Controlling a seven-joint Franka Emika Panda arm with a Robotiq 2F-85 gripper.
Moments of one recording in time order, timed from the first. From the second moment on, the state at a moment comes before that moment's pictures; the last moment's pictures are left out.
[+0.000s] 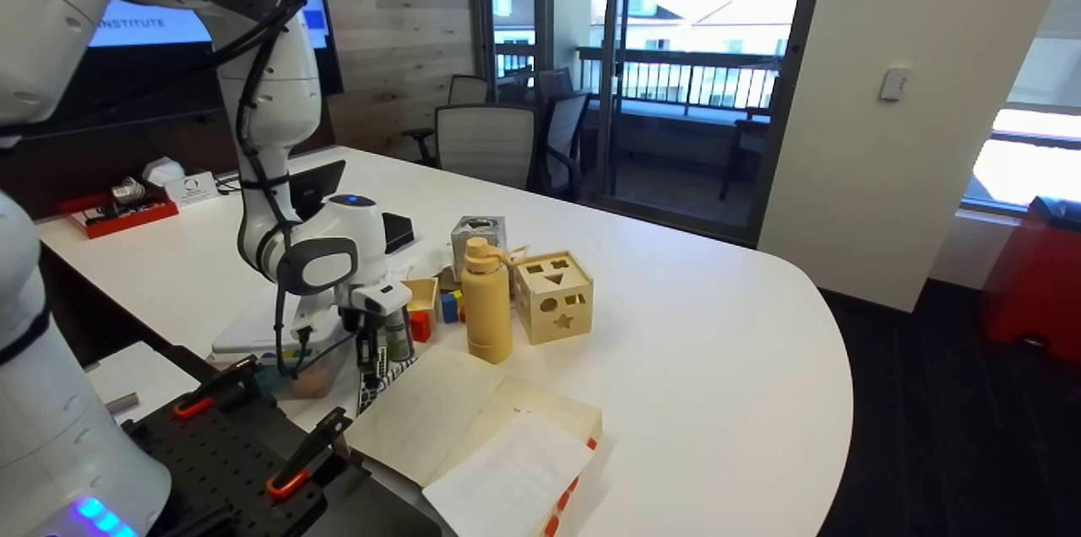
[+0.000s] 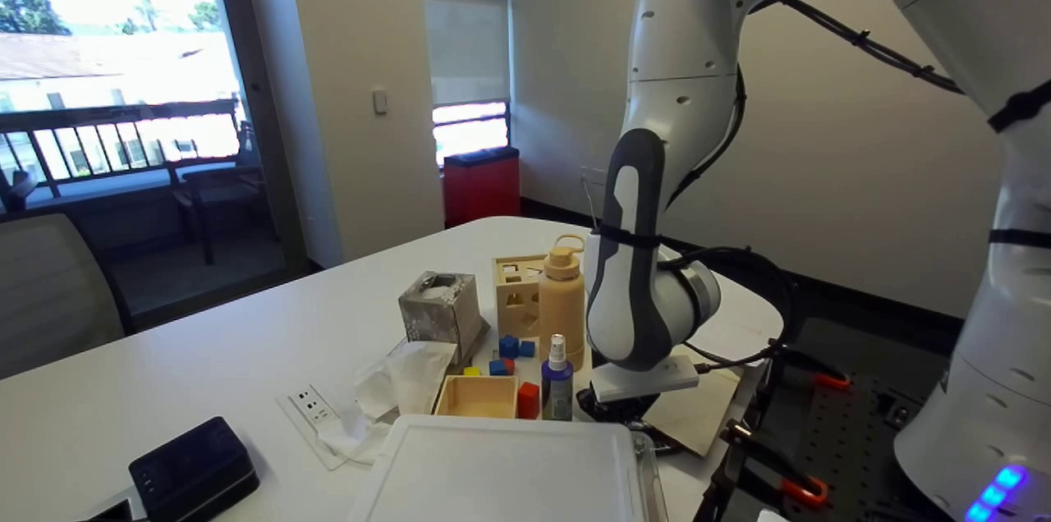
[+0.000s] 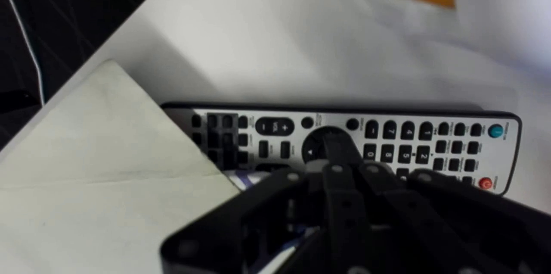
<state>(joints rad) 0.13 0.71 0.04 -2.51 0.33 3.14 0.55</state>
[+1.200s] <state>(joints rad) 0.20 0.73 -0.02 -2.47 0.34 3.12 0.55</state>
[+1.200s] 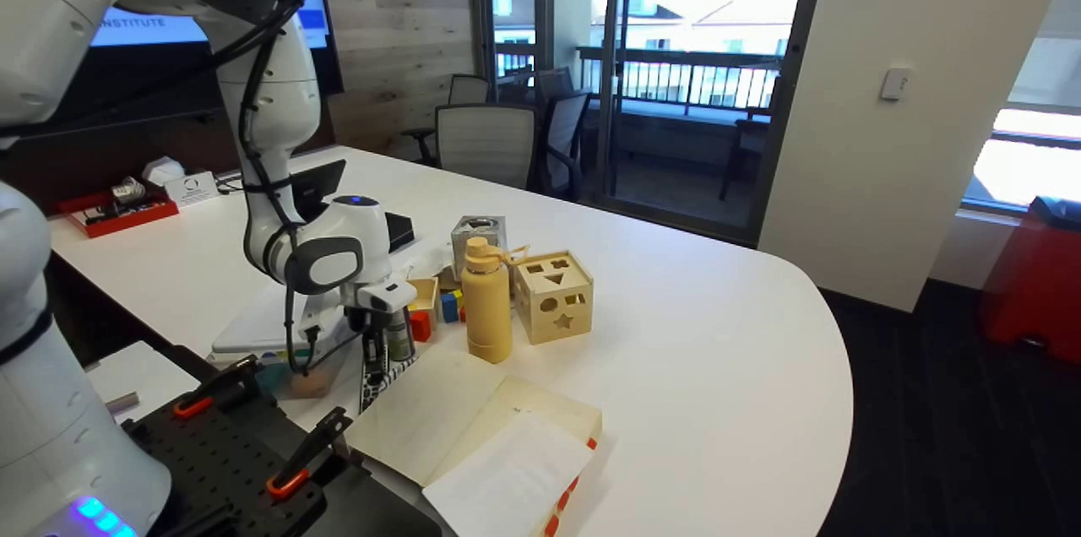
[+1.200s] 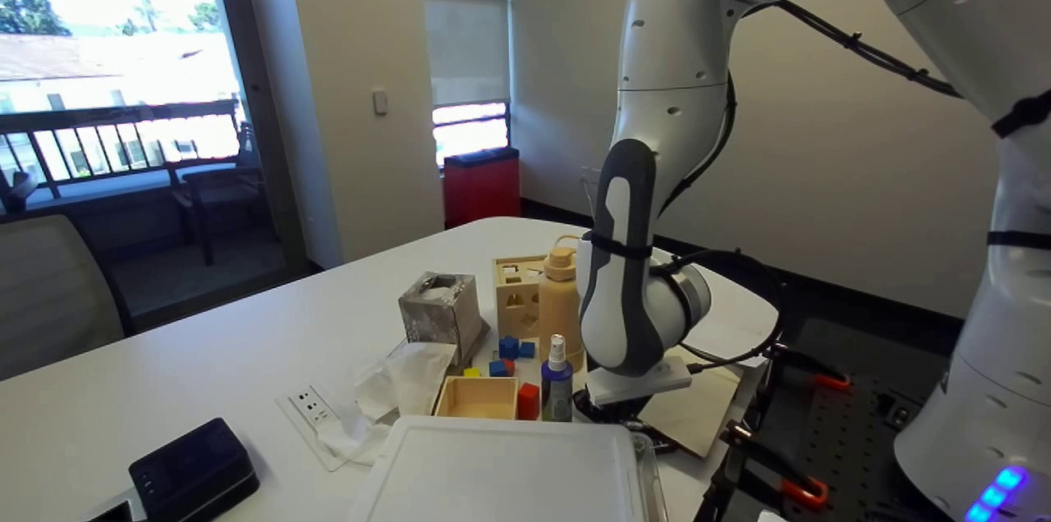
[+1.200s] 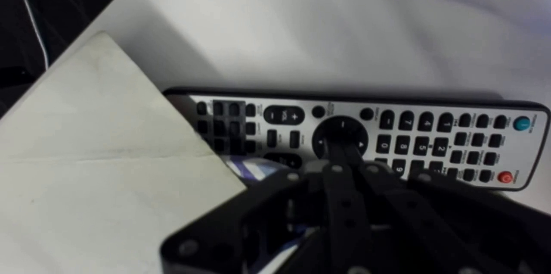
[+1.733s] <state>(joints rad) 0.21 0.73 -0.04 -2.44 0.34 3.03 0.55</state>
